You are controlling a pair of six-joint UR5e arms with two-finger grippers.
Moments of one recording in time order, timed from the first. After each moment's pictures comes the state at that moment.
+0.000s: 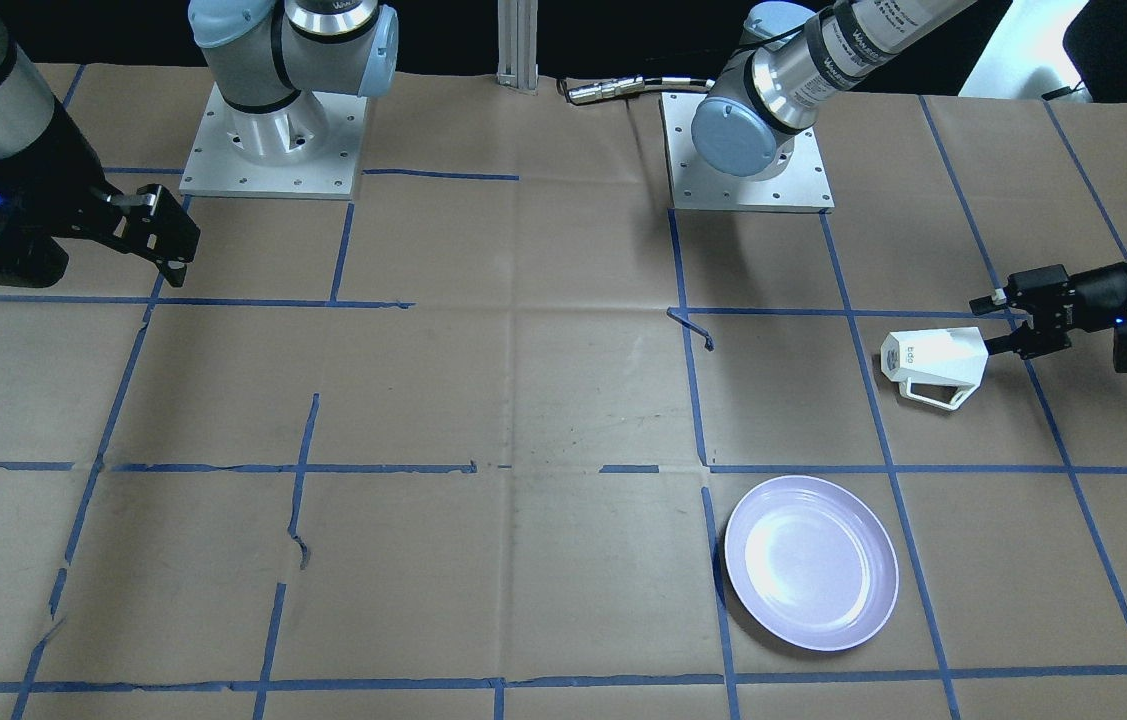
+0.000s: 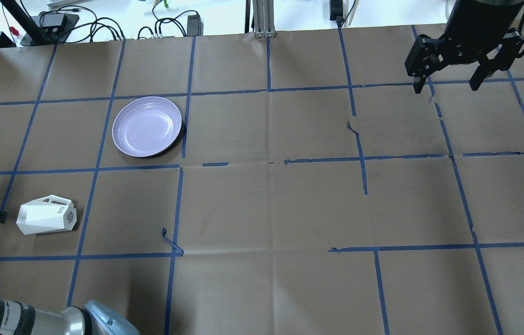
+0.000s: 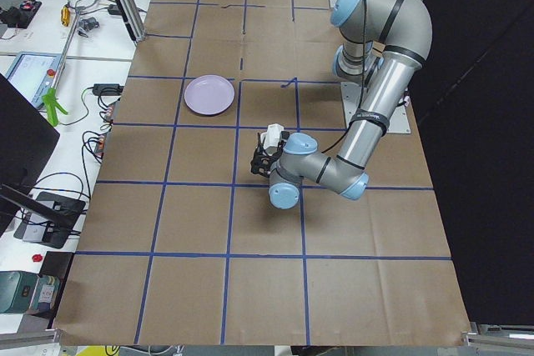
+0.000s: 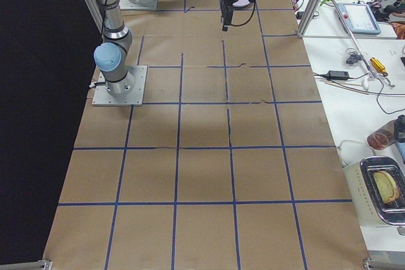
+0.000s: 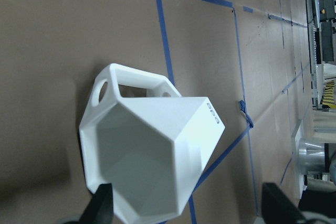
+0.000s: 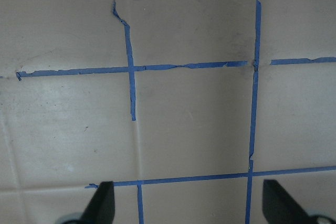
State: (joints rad) left arm -0.50 -2.10 -1.70 -1.85 1.17 1.45; right arm 1.47 -1.48 1.43 -1.44 -1.64 -0.06
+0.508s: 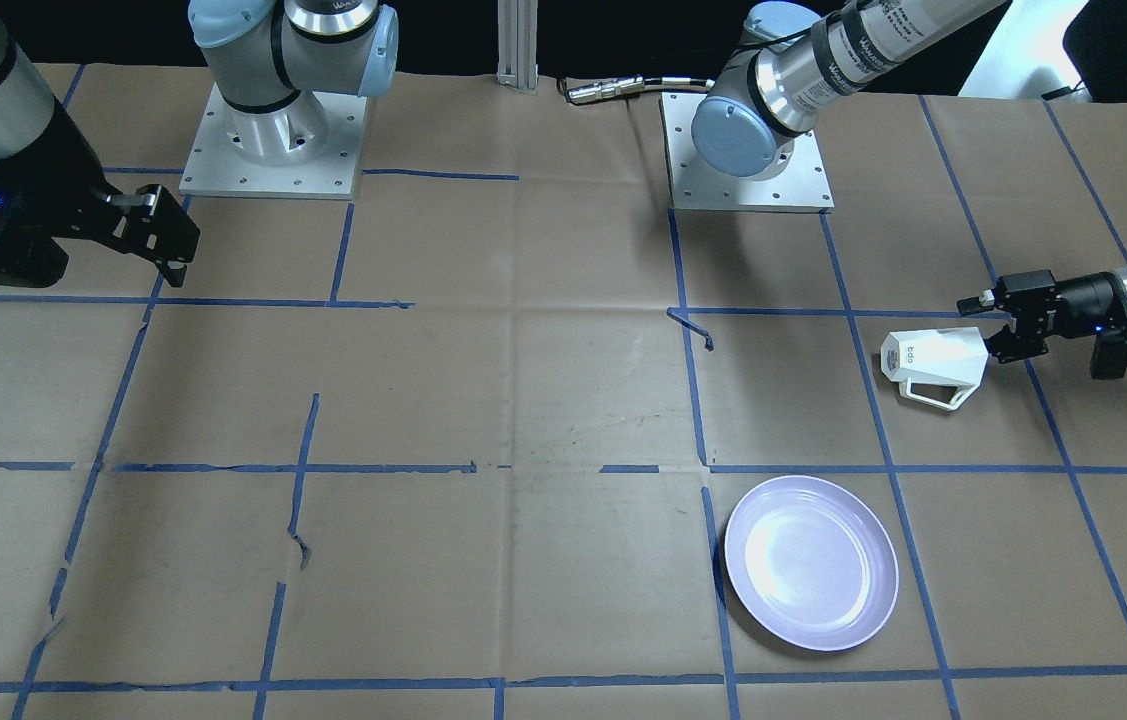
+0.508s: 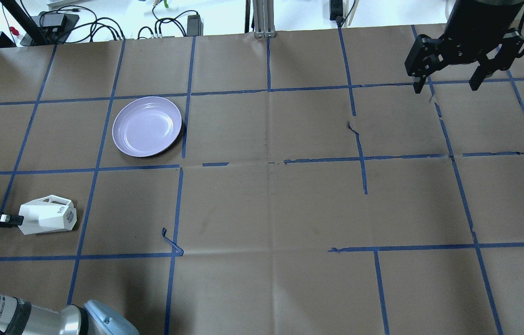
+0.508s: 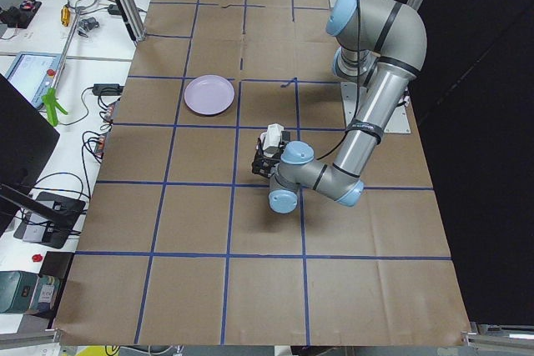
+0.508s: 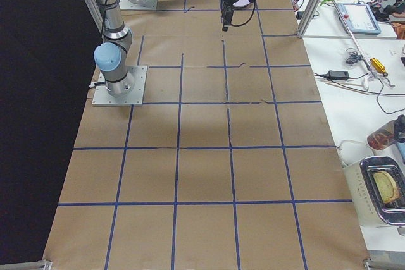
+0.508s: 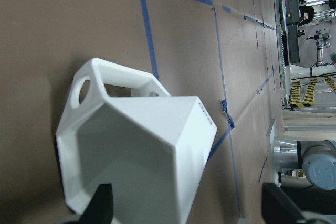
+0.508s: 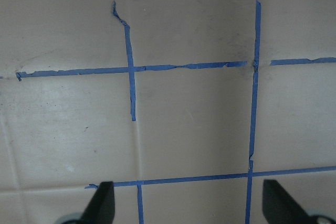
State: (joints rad) left arm -0.50 -2.15 -1.70 -1.92 1.15 1.49; right arm 1.47 -1.48 1.43 -1.44 -1.64 -0.06
